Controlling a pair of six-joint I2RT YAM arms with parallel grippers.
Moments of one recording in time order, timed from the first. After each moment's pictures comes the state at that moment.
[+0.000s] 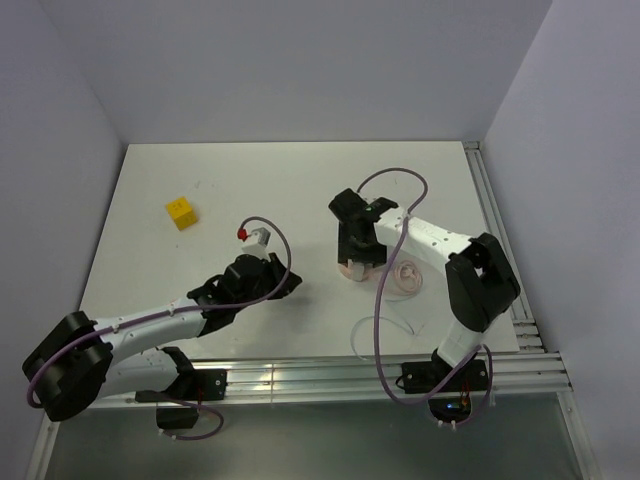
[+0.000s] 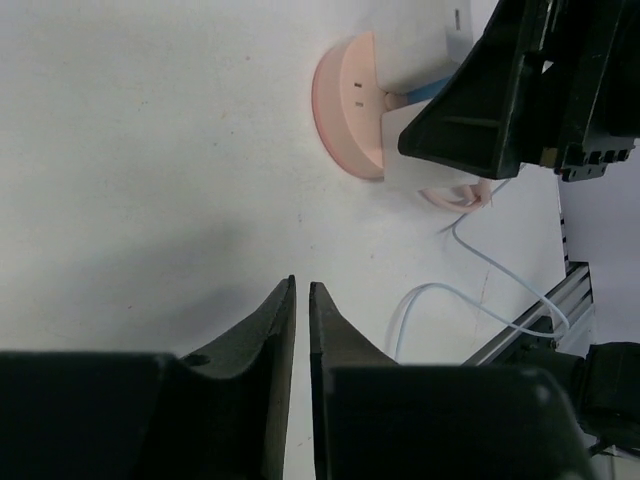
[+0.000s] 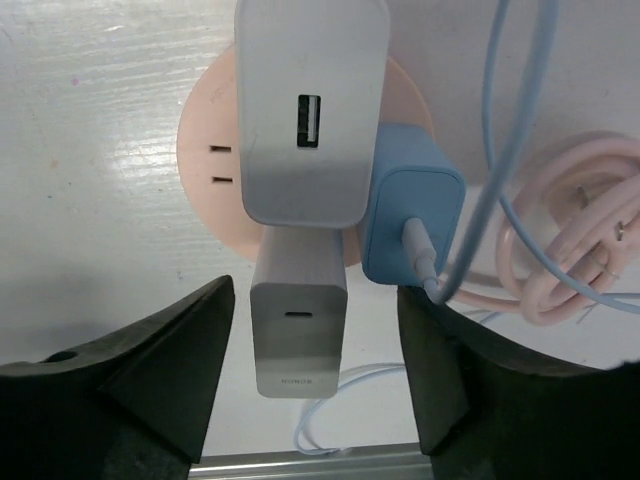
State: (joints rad) left arm -0.85 1.16 0.44 0.26 -0.10 -0.88; right arm 0.63 1.70 1.23 -0.87 0.23 0.70
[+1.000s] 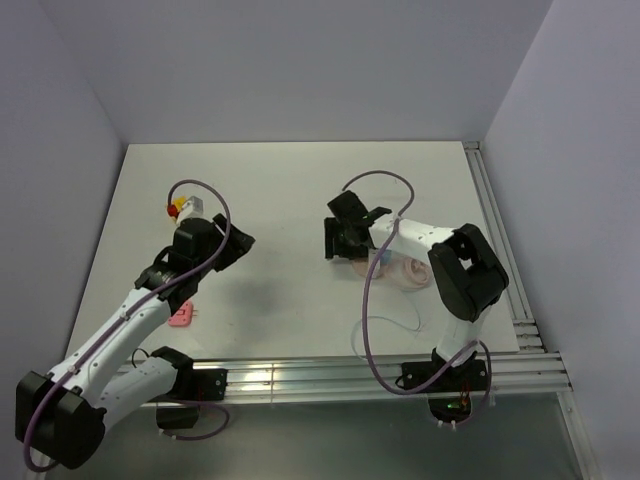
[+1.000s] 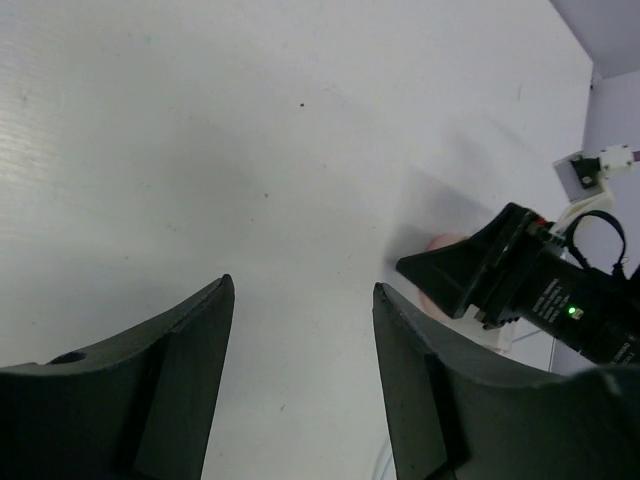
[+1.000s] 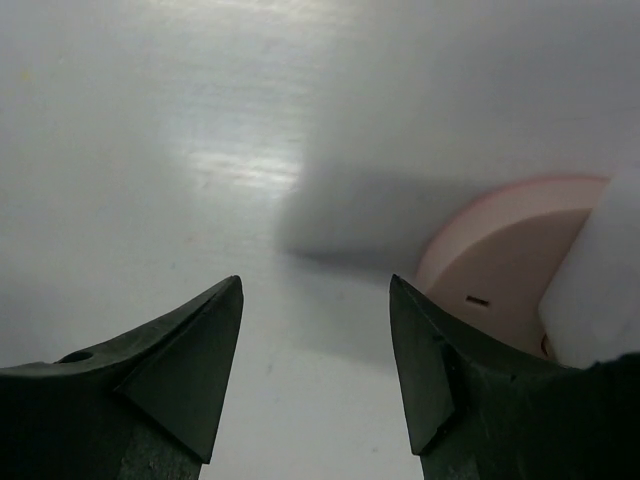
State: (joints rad) left arm -0.46 0.92 0.68 -0.28 -0.14 -0.91; right arm 0.64 1.78 1.14 -0.47 0.05 0.56
